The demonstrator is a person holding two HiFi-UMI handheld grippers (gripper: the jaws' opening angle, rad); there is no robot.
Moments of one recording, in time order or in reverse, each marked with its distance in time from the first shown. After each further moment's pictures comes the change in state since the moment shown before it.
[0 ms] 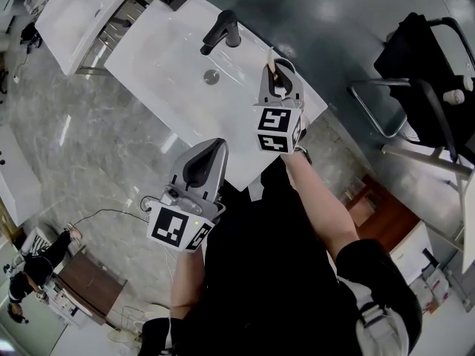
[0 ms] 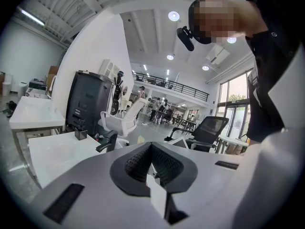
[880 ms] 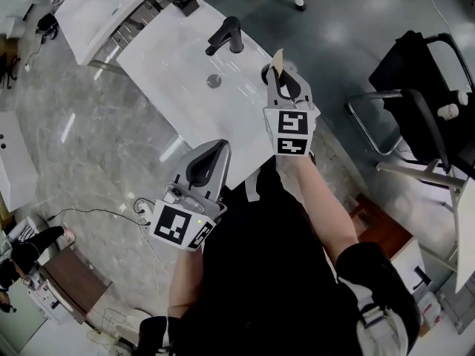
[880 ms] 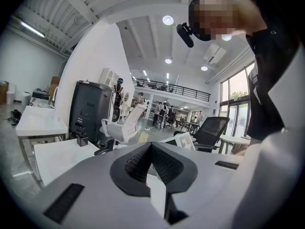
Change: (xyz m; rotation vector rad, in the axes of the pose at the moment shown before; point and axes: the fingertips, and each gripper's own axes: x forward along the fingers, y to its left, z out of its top) left arm -0.013 -0.044 0.007 0.053 -0.067 0.050; right arm -0.041 -0.020 0.038 0.073 -0.149 0.152
